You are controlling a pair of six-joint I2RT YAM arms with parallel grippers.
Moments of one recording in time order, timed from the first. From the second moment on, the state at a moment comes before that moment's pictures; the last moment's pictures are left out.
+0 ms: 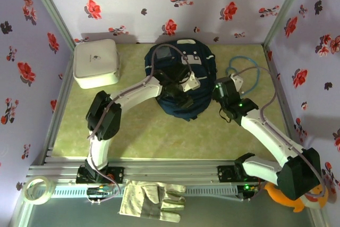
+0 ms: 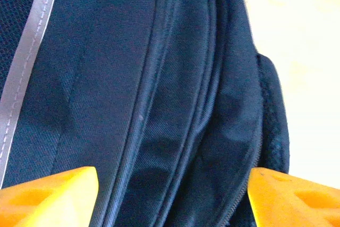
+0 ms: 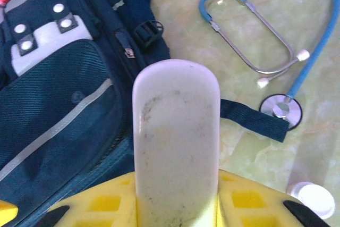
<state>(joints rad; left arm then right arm) -0.84 2.02 1.70 -0.73 0.09 0.29 0.47 1.11 0.82 -0.48 0.39 0.80</state>
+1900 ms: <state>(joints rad) -0.80 1.98 1.91 -0.65 0.02 0.10 0.36 1.12 0.72 -0.12 -0.08 1.13</state>
